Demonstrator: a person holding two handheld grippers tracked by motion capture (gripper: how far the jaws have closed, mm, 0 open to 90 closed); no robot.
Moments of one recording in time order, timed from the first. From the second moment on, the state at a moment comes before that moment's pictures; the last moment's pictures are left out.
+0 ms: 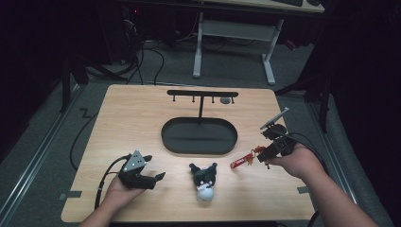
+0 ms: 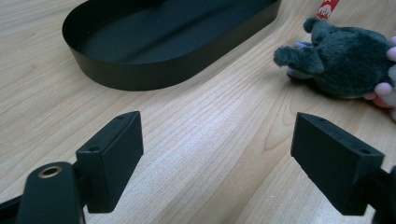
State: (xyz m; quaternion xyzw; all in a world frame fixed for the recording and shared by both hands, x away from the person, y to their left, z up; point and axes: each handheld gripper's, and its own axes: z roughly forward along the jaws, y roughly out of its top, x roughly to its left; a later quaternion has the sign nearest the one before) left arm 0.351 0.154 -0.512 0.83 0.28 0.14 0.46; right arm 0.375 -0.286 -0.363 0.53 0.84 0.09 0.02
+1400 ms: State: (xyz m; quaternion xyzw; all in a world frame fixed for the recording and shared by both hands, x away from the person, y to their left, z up) left arm 0.351 0.156 -0.512 0.83 0.28 0.13 0.46; right arm 0.448 -0.244 -0.303 0.50 0.86 0.10 0.05
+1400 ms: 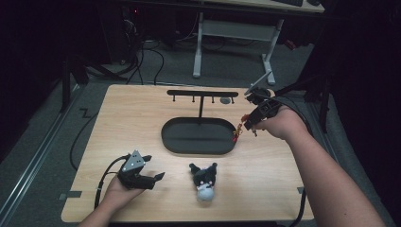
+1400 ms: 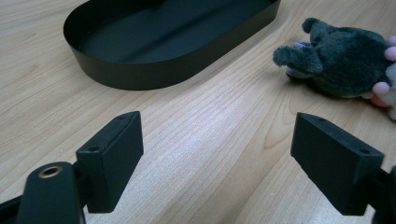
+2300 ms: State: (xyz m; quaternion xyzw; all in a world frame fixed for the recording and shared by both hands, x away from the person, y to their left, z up) left arm 0.352 0.158 -0.513 0.83 0.29 0.14 0.46; right arm 0.500 -0.231 -0.297 0.51 0.85 0.10 0.05
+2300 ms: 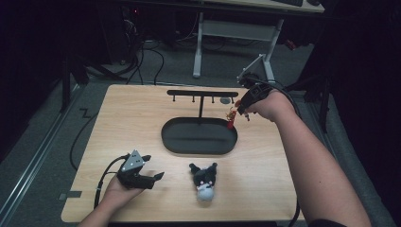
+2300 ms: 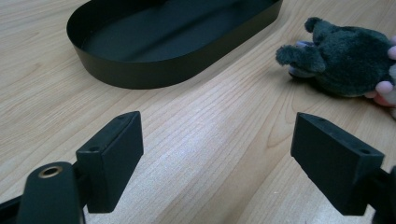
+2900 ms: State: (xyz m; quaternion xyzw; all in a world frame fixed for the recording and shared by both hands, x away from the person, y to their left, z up) left arm 0.353 0.157 -0.513 0.83 0.28 0.14 0.46; right arm 0.518 -0.230 -0.289 0.53 0.84 0.11 0.06
